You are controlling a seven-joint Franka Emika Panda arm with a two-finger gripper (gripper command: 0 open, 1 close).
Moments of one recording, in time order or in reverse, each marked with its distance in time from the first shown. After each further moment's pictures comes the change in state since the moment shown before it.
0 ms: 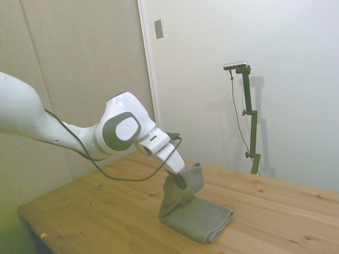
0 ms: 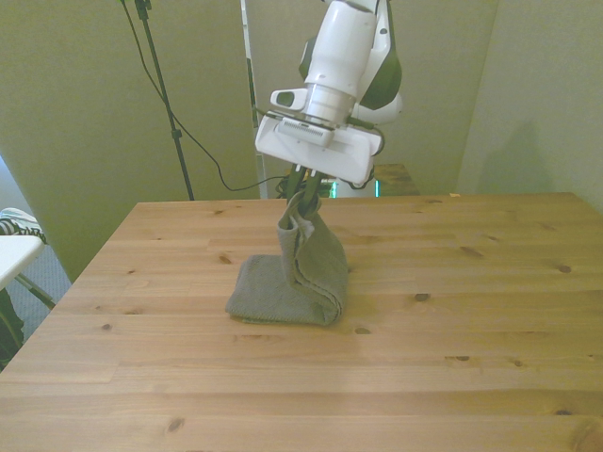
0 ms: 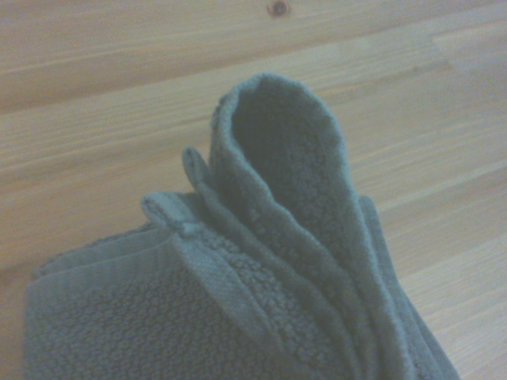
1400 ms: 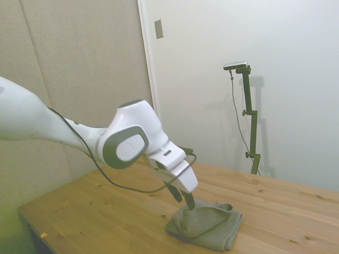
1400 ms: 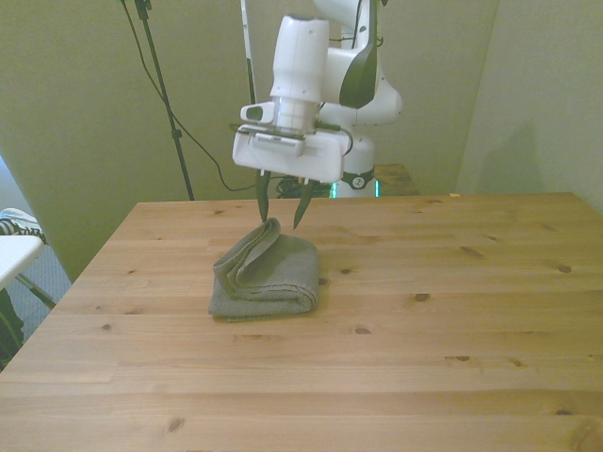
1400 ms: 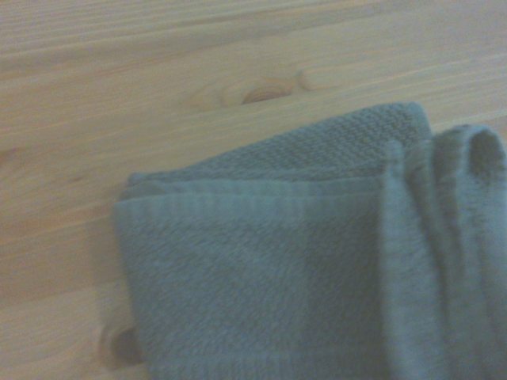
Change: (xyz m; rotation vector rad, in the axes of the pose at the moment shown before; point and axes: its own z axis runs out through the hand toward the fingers) arm 0.003 0.034 -0.026 0.007 -0.111 -0.134
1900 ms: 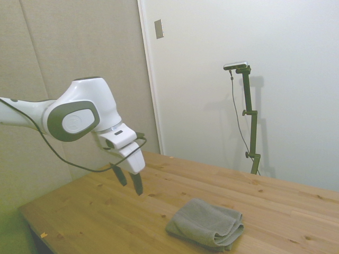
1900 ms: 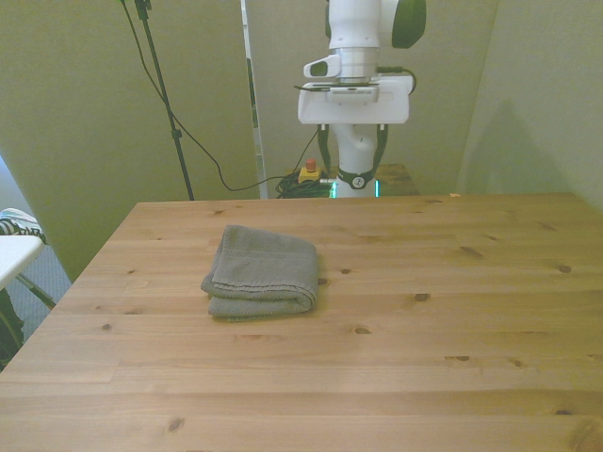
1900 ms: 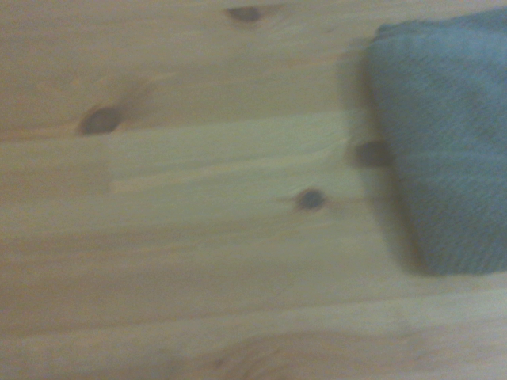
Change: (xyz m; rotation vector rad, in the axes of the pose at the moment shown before) arm -0.120 -0.007 -0.085 0.018 -0.213 -0.147
